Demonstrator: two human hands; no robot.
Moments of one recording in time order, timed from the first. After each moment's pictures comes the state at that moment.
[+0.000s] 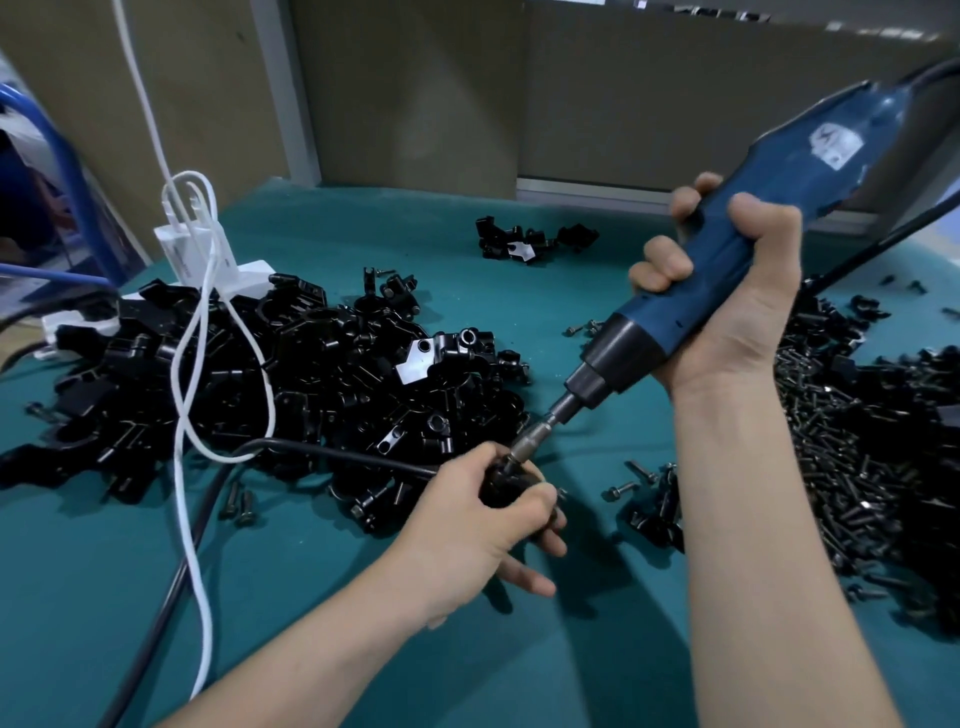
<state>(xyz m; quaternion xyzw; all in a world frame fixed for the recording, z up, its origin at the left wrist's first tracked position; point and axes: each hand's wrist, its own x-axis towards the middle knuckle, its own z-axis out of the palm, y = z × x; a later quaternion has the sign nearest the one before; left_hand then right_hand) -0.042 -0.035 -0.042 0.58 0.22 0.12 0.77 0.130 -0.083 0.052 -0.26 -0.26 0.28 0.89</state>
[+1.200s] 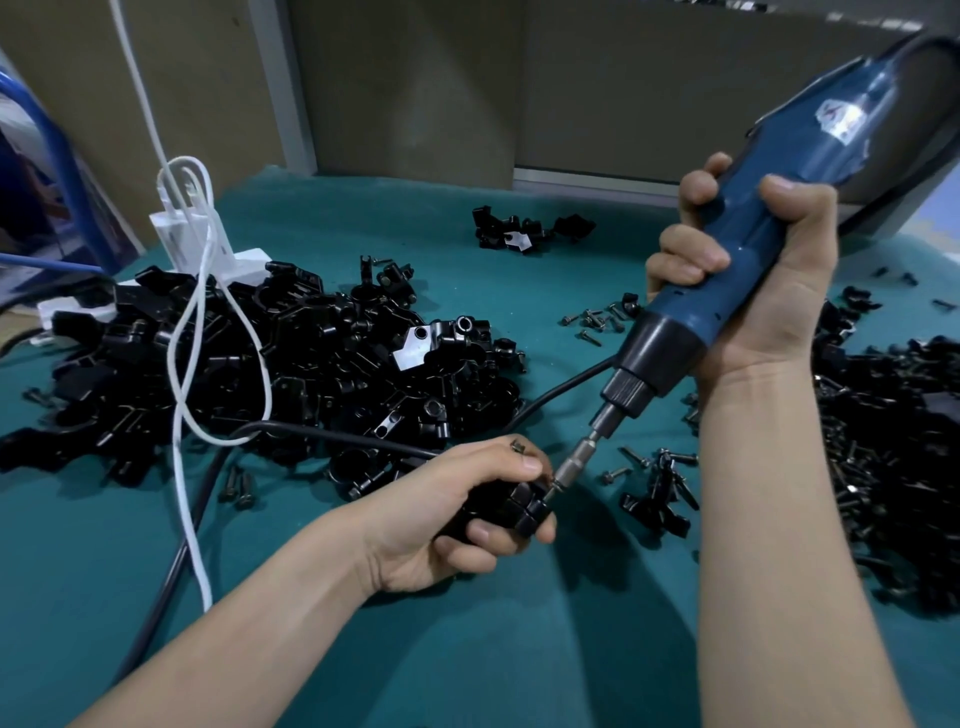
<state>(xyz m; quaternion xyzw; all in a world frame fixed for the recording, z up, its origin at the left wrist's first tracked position) -0.048 -0.012 -0.027 0.46 0.16 -0.10 0.87 0.143 -0.099 0.055 -0.19 -0.31 0.39 0.85</state>
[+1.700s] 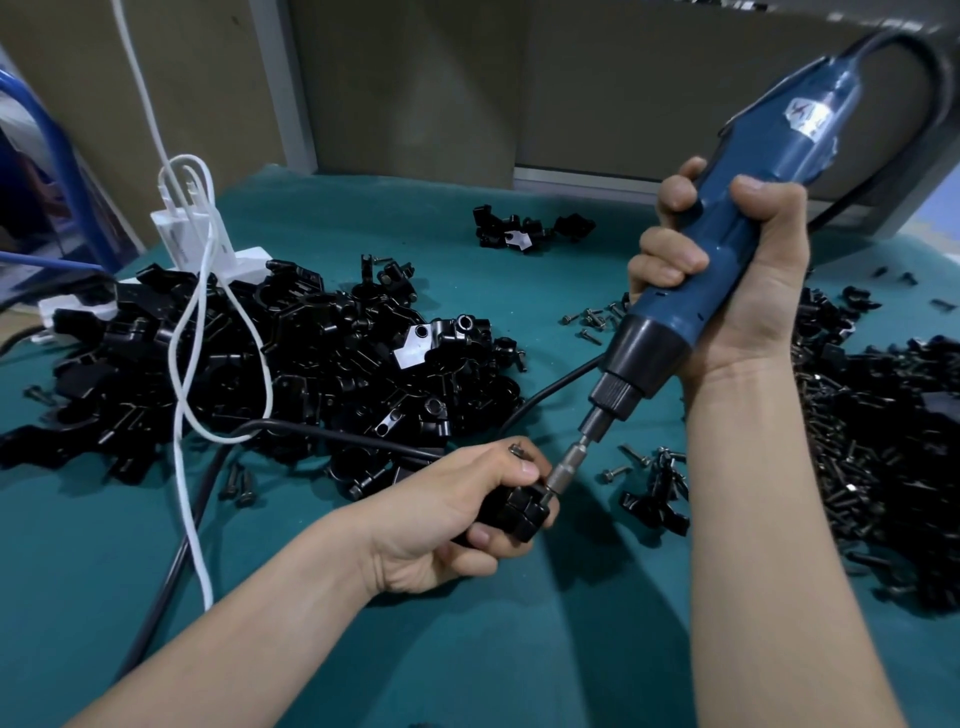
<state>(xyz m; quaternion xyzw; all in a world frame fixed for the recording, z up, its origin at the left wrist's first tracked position) -0.048 -0.015 -0.030 0.50 0.16 -0.09 0.85 0.137 -0.093 0.056 -0.20 -0.30 0.40 0.84</state>
